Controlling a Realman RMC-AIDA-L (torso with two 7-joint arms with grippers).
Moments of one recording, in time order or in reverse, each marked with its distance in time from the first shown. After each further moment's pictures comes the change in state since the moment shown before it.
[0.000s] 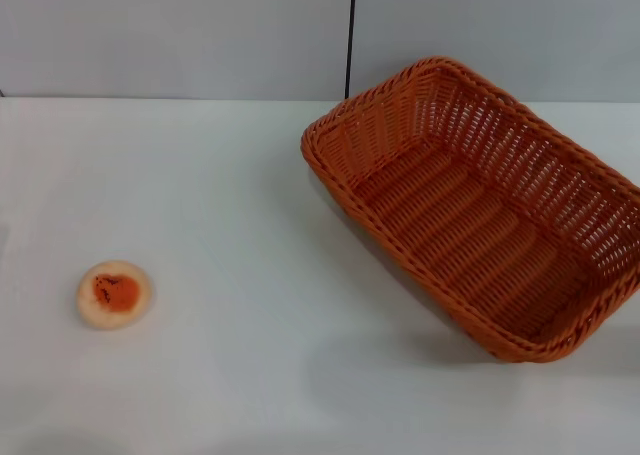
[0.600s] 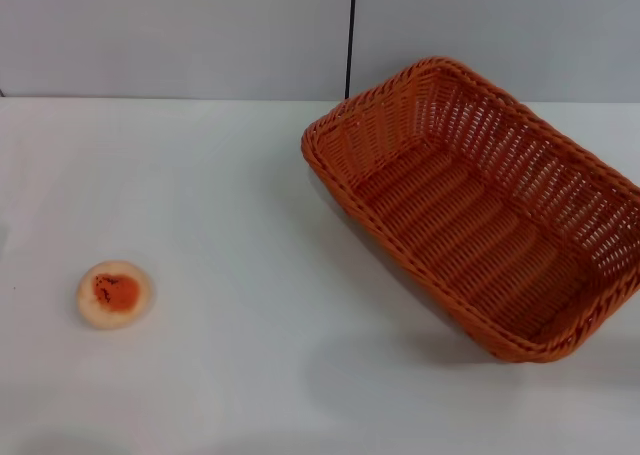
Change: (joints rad) left arm -0.006 -0.001 -0.003 0.001 -0.003 -0.022 0.006; right arm -0.017 -0.001 -0.023 -0.040 -0.016 -0.058 0.027
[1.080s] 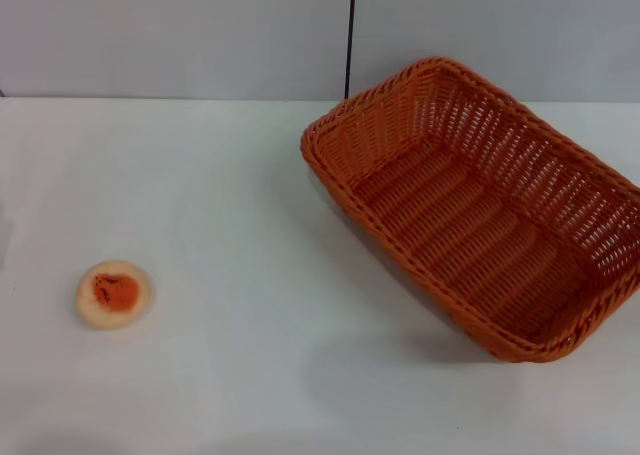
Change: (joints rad) left arm -0.012 0.001 0.001 -0.008 0.002 -0.022 -0.004; right arm -0.055 -0.003 -0.081 -0.771 -0.523 0.052 0.953
